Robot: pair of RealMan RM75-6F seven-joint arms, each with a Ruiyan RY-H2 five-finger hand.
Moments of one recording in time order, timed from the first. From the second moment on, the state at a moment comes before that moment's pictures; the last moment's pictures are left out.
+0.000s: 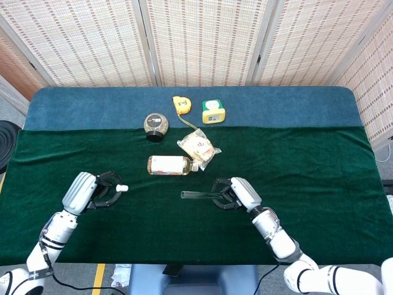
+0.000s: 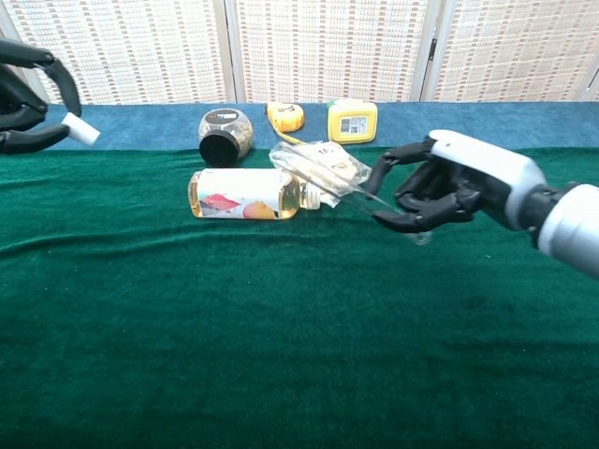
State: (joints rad) left arm -0.46 -1.27 -0.12 -1.63 1.60 1.31 -0.35; right arm 0.56 -1.59 0.19 -1.56 -1.36 0.98 0.36
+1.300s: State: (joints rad) left arm -0.52 -1.40 -0.12 -1.68 1.62 1.33 -0.24; right arm 0.64 -1.74 0.24 -1.51 -1.31 0.98 0.34
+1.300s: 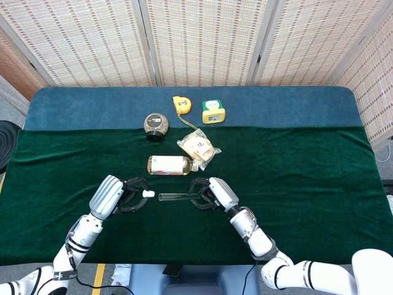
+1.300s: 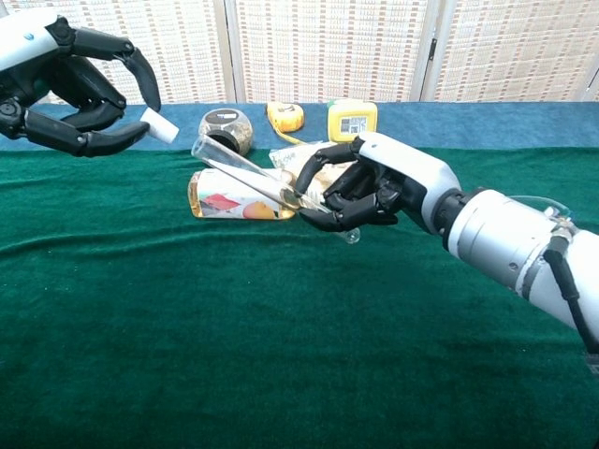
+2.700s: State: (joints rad) left arm -0.51 -1.42 -0.11 -1.70 1.64 1.38 -0.23; right arm 0.65 -1.78 0.25 -1.50 -1.30 1.00 0.34
